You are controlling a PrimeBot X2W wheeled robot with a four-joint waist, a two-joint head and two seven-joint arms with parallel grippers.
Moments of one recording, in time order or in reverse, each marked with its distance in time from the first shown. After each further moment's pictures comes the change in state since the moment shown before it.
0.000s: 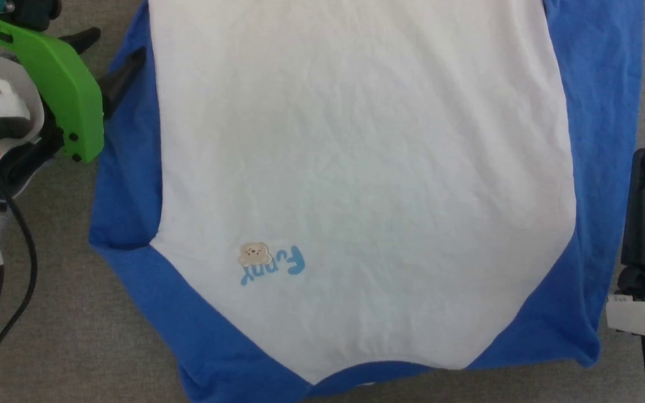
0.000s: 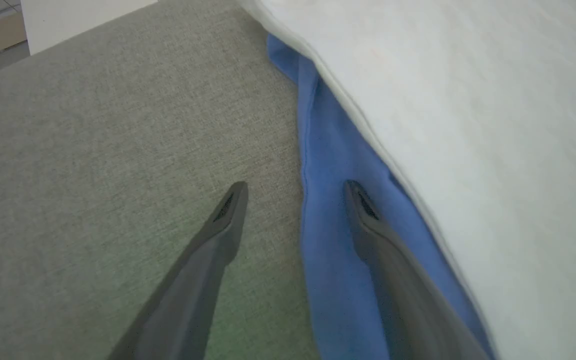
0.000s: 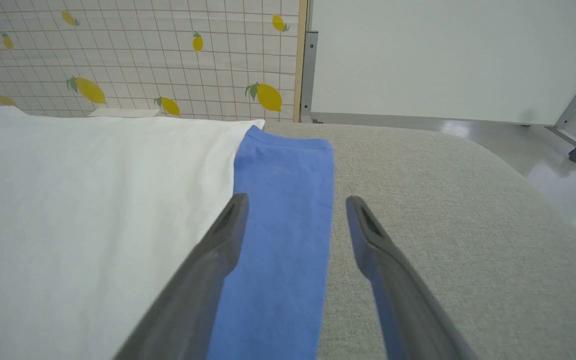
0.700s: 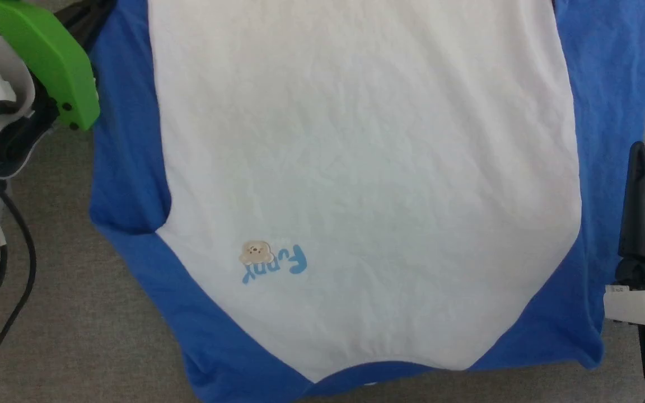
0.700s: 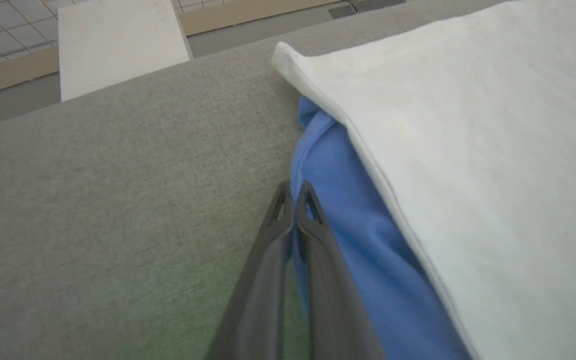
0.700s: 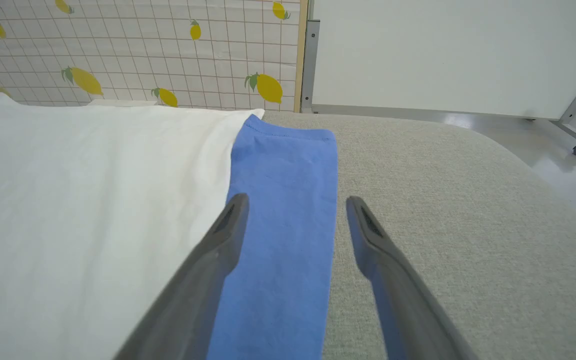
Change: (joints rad) left arm -0.061 -0.042 0.006 0.086 0.015 0.017 -0.146; right arm -0.034 0.000 -0.003 0.032 -0.010 0.000 0.010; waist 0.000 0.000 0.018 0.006
